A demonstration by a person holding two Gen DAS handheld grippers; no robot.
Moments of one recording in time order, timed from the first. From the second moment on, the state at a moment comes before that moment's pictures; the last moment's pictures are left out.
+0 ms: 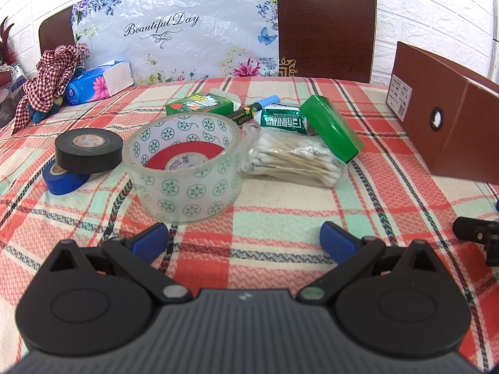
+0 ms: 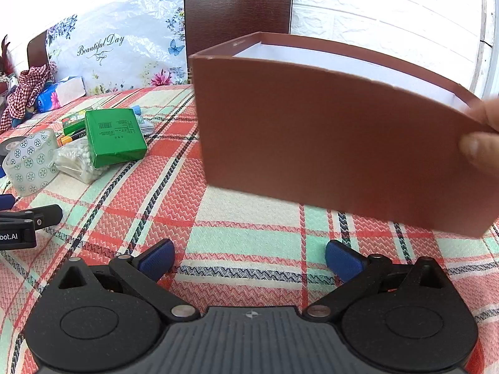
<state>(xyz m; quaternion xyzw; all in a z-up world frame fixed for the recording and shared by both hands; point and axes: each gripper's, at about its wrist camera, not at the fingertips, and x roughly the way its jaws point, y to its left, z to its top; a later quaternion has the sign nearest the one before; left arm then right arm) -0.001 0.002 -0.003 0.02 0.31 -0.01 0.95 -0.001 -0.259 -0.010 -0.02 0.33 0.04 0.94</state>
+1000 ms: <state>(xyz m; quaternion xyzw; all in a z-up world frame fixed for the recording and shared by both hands) -0.020 0.011 0.016 0.00 0.40 -0.01 0.92 -0.037 -0.223 0.006 0.00 0.39 -0.01 0.92</state>
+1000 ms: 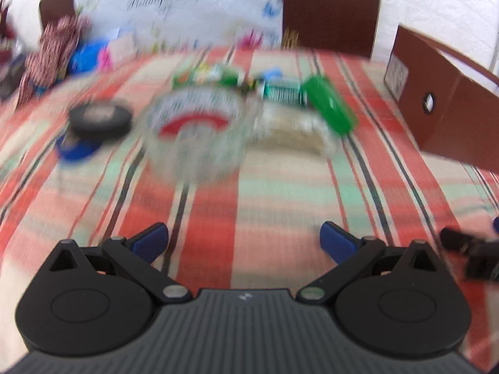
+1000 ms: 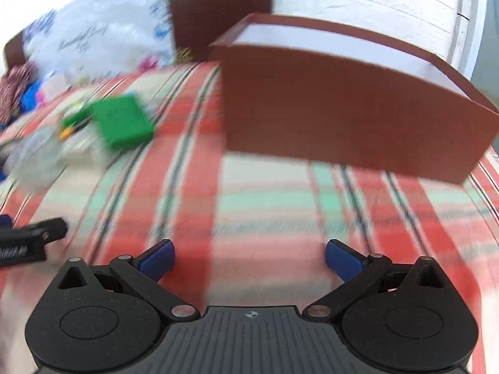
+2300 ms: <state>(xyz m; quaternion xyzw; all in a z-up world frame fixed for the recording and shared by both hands) -0.077 0.056 0.057 -0.02 0.42 0.05 0.91 -0.118 -0.196 0.036 0.03 0.24 0.08 0.97</state>
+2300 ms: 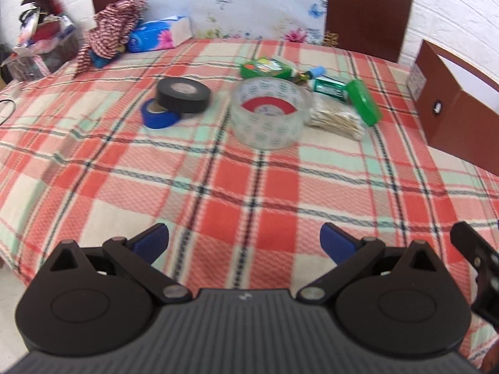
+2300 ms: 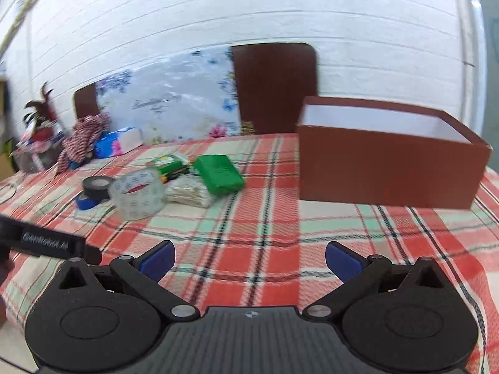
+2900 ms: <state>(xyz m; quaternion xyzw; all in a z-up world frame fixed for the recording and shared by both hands) -0.080 0.059 0.050 0.01 0.42 0.06 0.90 -0.115 -0.198 0.034 0.05 0.26 0.08 0.96</state>
